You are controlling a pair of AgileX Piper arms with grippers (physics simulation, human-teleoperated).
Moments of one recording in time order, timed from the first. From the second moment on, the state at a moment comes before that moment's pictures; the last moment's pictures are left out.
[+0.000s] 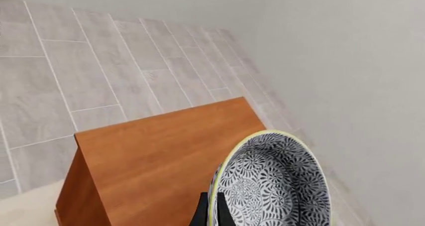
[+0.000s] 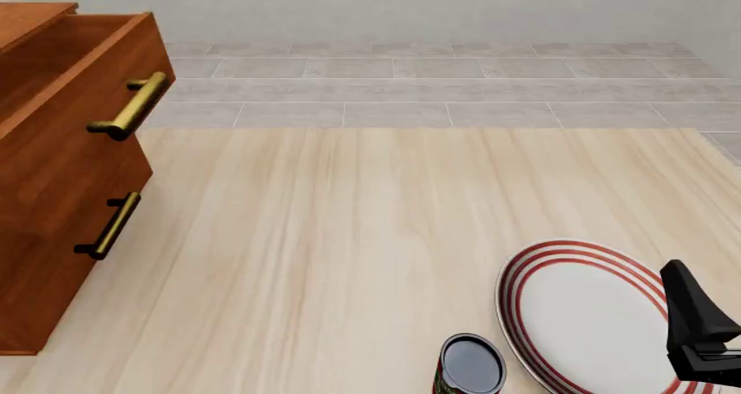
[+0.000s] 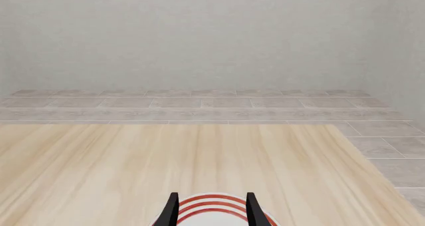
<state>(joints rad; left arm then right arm) 0.74 1.12 -1.25 0.46 -0.61 0.00 0.01 0.00 0.00 0.00</state>
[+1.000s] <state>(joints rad) 0.82 1.16 -1.19 0.32 -0.50 0.00 0.01 0.00 0.00 0.00</state>
